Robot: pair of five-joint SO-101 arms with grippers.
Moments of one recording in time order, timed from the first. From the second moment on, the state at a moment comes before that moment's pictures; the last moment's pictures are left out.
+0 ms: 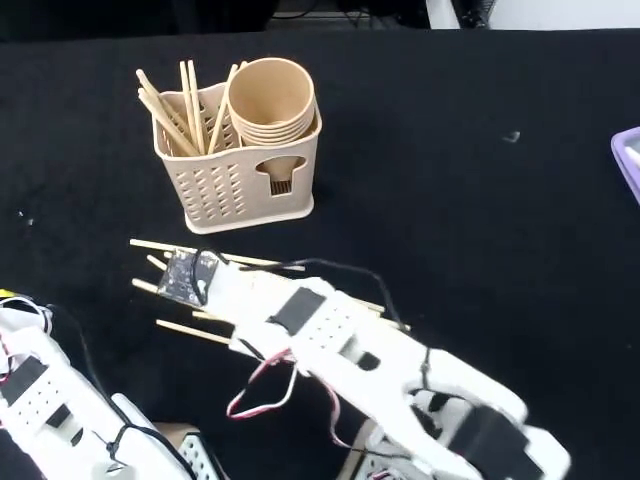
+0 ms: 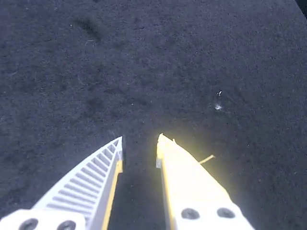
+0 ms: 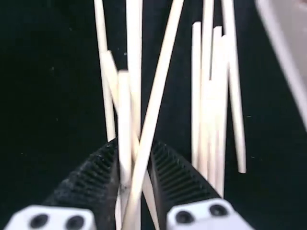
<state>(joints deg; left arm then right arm) -56.9 -59.9 81.8 20.9 23.2 -50.0 -23.9 51.4 46.3 23.0</state>
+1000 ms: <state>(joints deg) -55.1 -59.9 81.8 20.9 23.2 -50.0 -41.8 29.9 41.9 13.1</state>
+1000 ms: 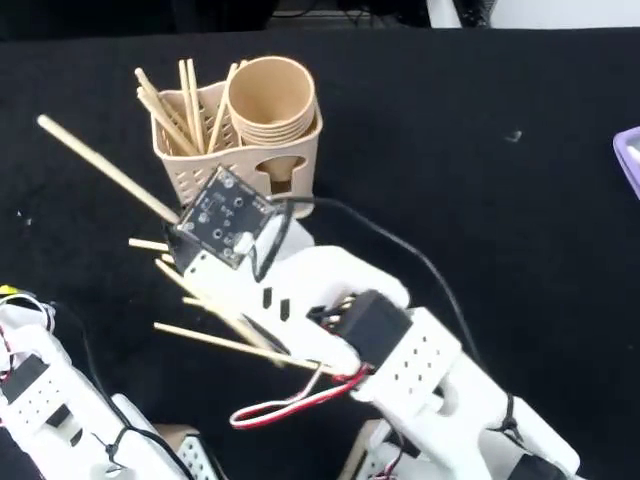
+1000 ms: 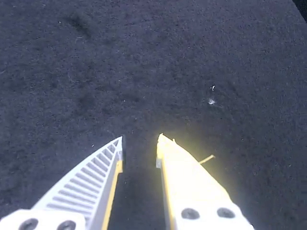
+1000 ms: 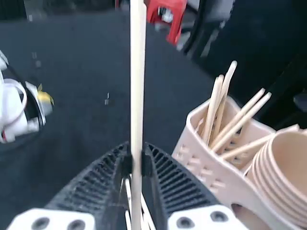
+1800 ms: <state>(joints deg) -51.2 -59.9 81.8 20.9 23.2 -41.4 -20.9 21.5 -4.6 13.1</state>
